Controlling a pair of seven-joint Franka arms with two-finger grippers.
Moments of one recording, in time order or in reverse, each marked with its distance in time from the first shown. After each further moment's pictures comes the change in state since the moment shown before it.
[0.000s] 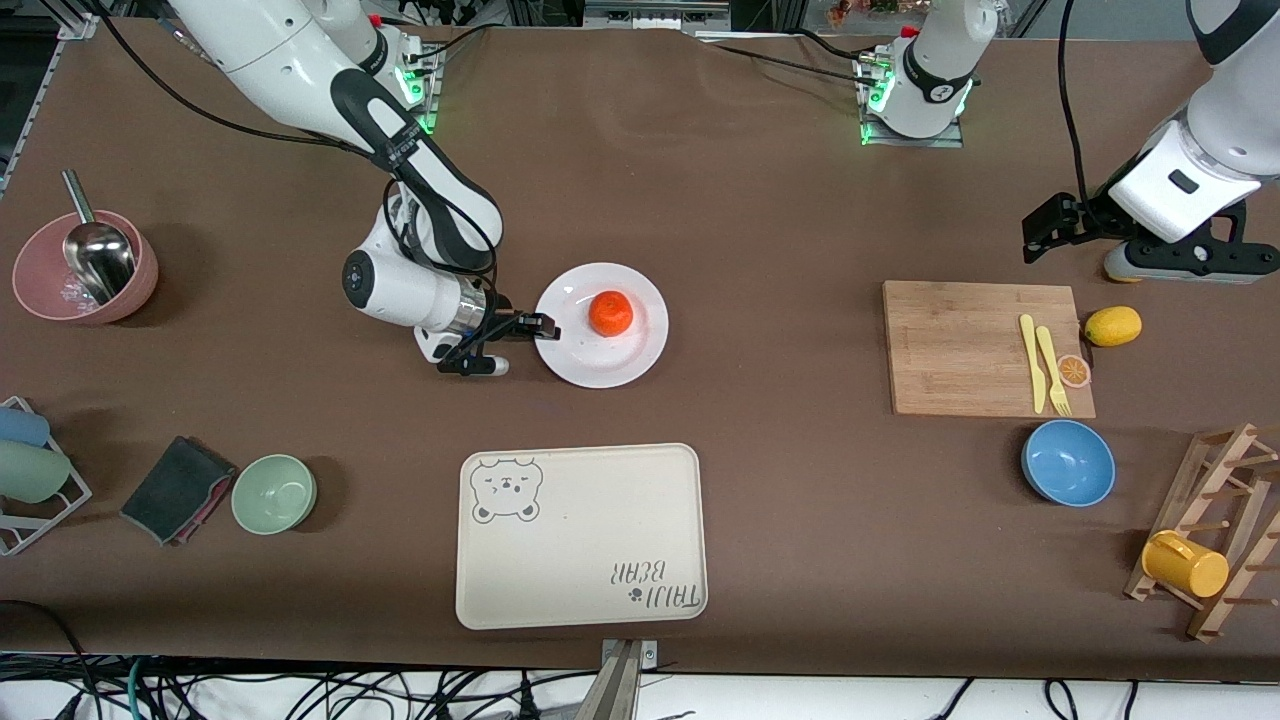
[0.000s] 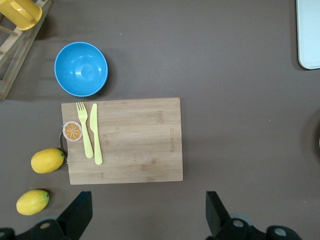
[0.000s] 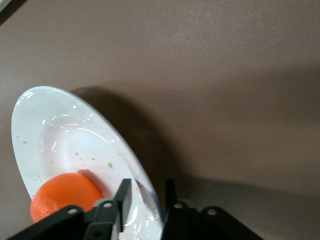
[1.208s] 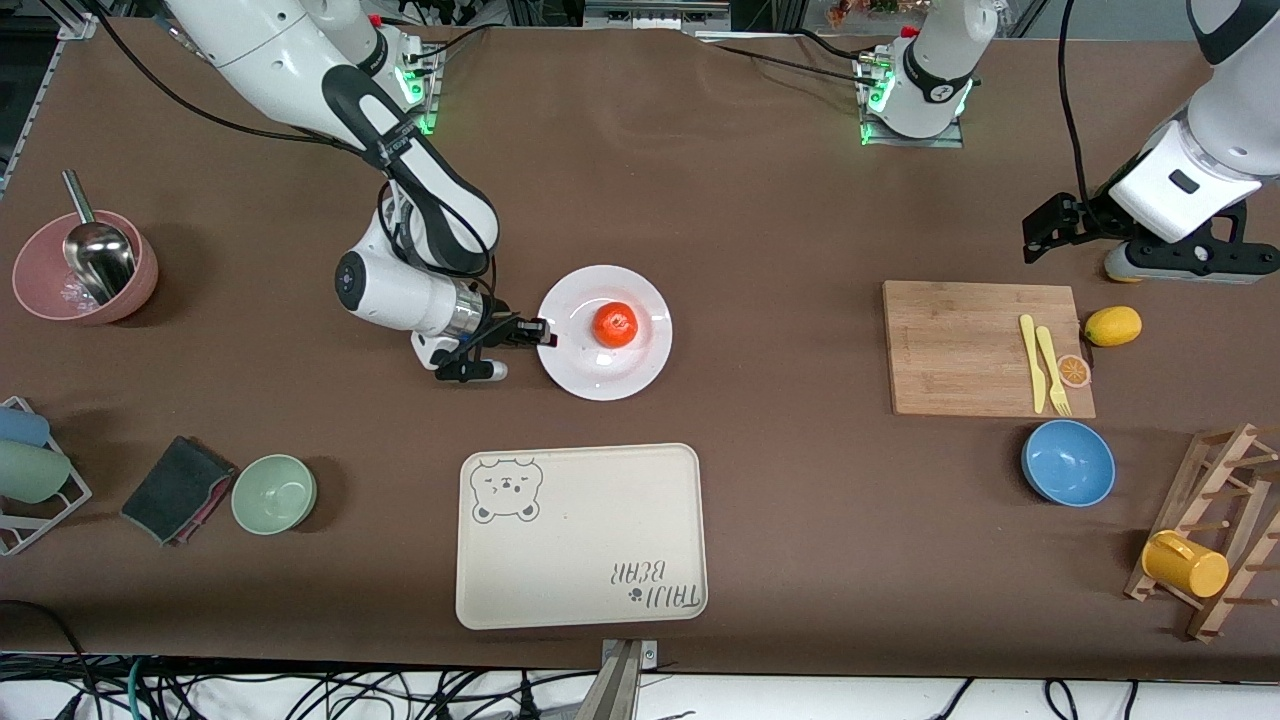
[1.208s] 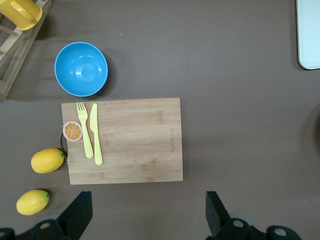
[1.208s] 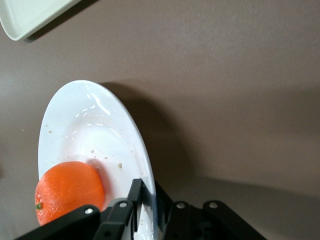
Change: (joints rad) left arm 0.001 0.000 0.000 0.000 0.000 0.000 0.000; right arm -0.018 -0.009 0.001 0.030 0.012 -0.008 -0.074
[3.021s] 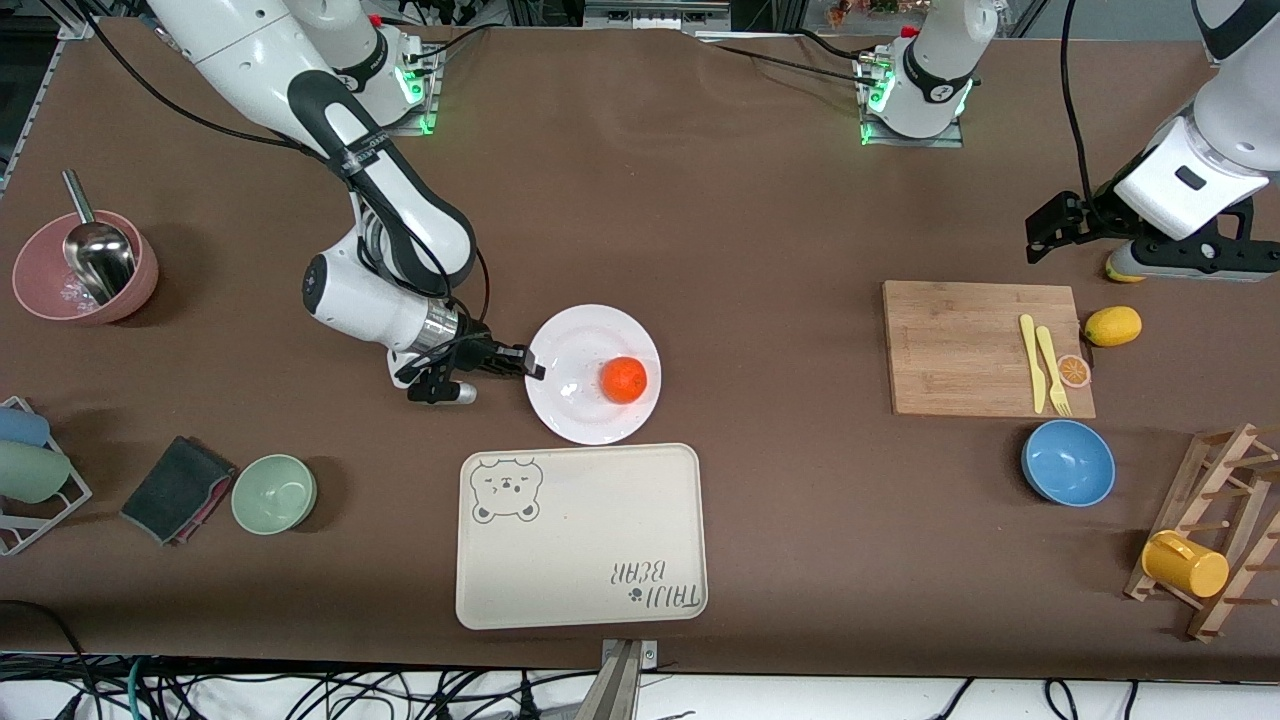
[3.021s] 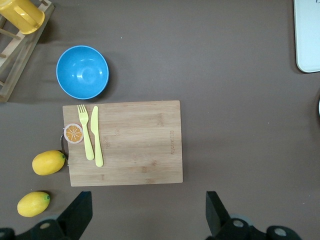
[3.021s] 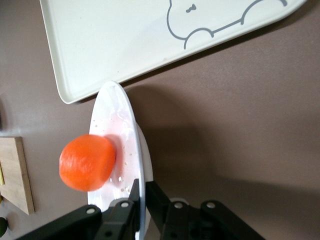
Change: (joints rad) left arm 0.000 0.000 0.000 0.011 0.000 0.001 0.000; right arm -0.020 -0.002 -0.004 0.068 0.158 0.051 -0.095
